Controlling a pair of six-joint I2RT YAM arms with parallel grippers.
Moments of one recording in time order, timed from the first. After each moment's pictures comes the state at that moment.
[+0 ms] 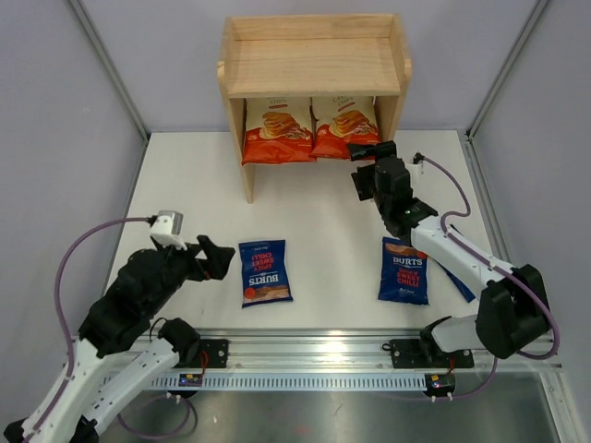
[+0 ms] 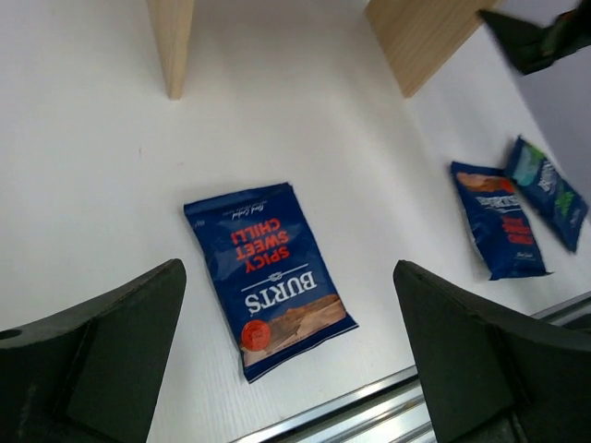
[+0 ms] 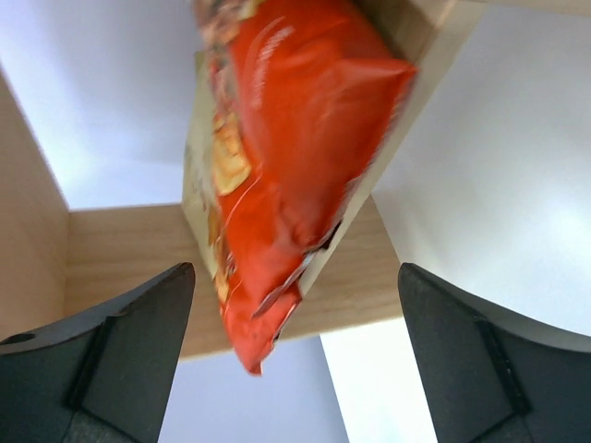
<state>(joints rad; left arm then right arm) -0.62 0.32 0.79 -0.73 -0.18 -0.45 0.48 1.41 0.99 0.13 0.37 1.49</state>
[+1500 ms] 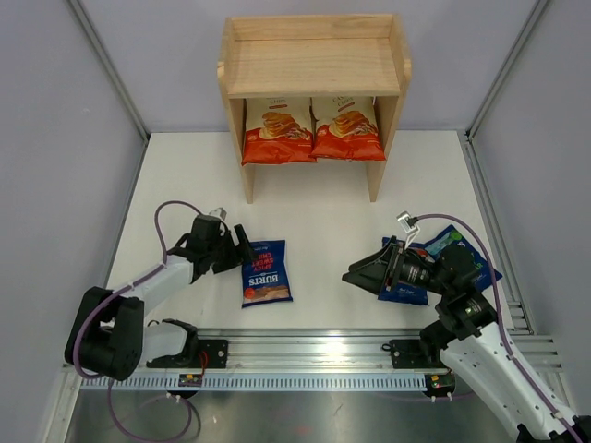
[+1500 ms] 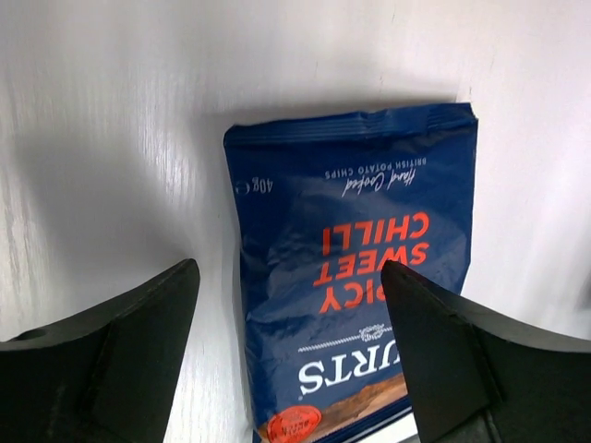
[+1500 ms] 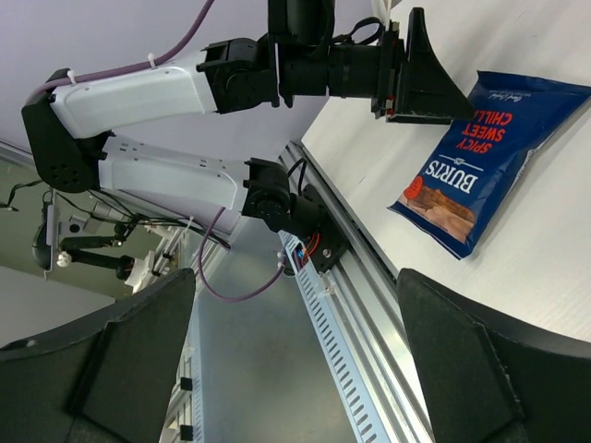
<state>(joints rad) -0.29 1.22 0.49 -0.18 0.20 -0.61 0.48 0.45 0.45 -0.03 -0.73 0.87</state>
